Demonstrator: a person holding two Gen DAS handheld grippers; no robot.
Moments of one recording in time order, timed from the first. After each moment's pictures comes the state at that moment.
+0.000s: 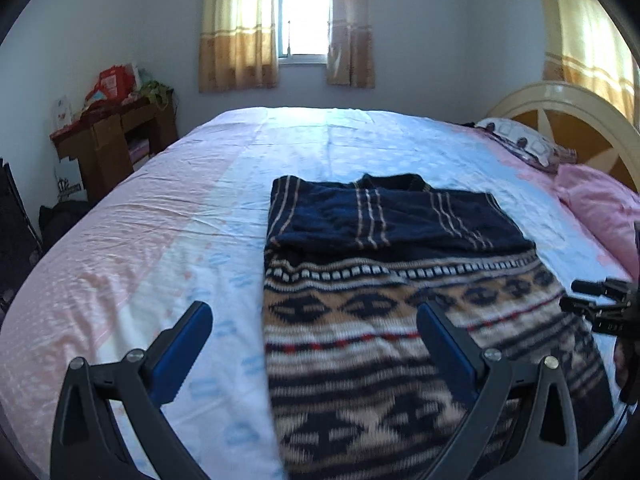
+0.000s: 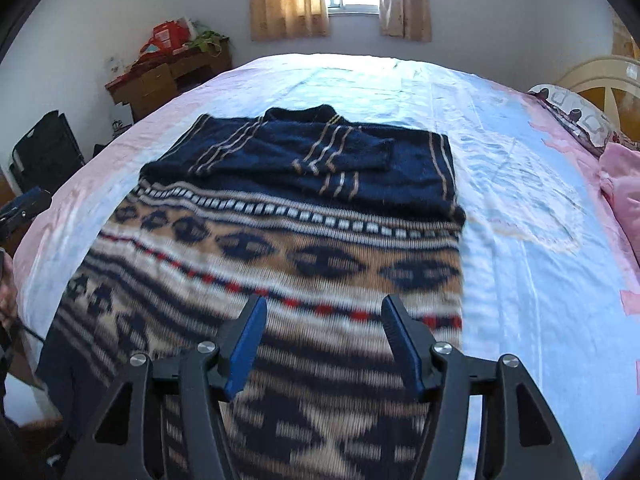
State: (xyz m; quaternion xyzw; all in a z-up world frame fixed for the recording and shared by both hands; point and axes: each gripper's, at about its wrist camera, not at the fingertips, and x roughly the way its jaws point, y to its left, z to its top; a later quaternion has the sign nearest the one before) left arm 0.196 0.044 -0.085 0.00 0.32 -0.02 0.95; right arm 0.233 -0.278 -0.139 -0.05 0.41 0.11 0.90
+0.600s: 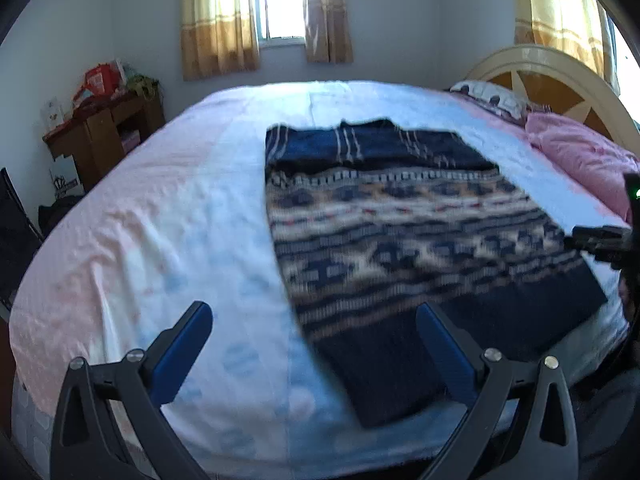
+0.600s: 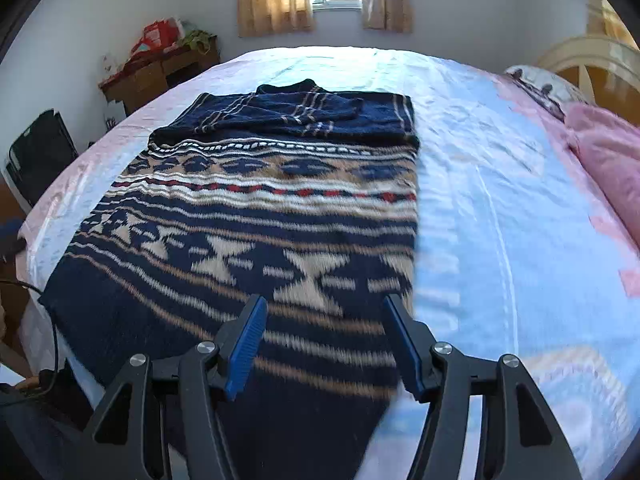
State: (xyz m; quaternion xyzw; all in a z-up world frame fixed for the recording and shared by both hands) left arm 0.082 0.053 -0.122 0.03 0.36 -0.05 0.93; right arm 0.130 -0.314 -0.157 -0.03 0.42 0.08 0.90
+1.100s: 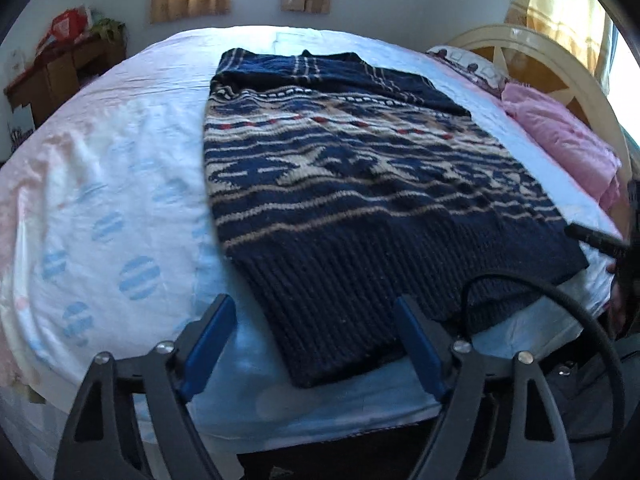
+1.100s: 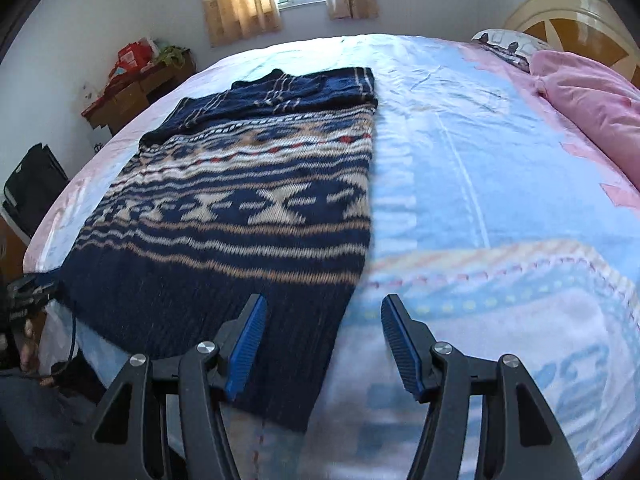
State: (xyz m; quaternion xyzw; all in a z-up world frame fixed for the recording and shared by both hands) left arm 0.081 0.035 -0.179 -0.04 0.44 -0.11 0.89; right arm 0.078 -0.347 -0.175 0.02 0.43 0.06 0.90
